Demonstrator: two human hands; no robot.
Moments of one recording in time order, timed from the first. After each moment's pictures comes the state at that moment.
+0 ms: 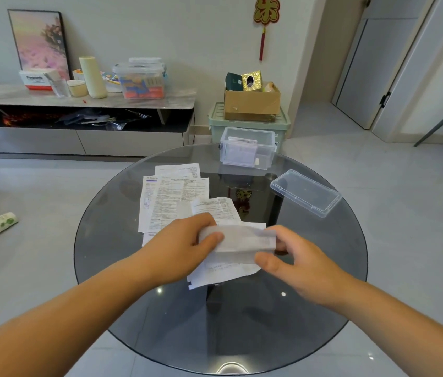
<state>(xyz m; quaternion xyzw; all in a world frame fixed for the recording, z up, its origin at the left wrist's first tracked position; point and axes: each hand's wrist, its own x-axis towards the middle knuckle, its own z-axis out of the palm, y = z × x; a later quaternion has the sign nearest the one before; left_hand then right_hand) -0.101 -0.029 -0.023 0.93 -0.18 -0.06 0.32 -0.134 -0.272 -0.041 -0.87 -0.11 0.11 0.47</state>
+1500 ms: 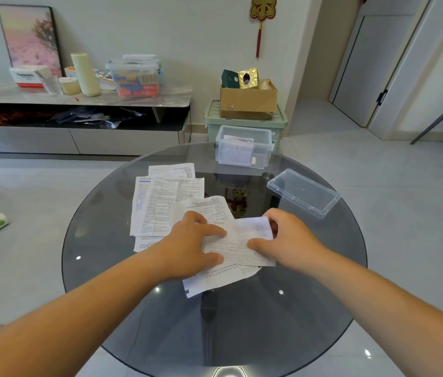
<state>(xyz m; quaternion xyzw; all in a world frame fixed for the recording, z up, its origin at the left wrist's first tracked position) -0.070 -0.045 -0.044 0.94 -0.15 -0.16 0.26 -0.078 -0.263 -0.046 -0.93 0.00 0.04 0.36</state>
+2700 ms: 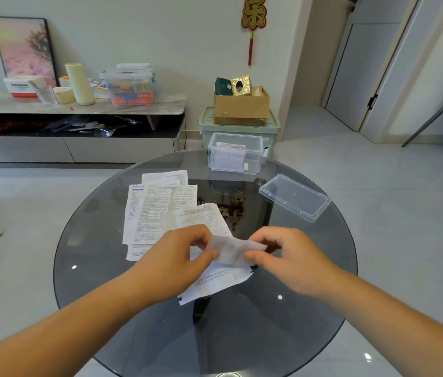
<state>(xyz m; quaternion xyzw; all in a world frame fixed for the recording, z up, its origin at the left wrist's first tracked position) -0.097 -0.043 -0.033 0.91 -0.19 -0.05 0.38 -0.111 -0.277 -0.034 -0.90 -0.13 0.03 0.41</state>
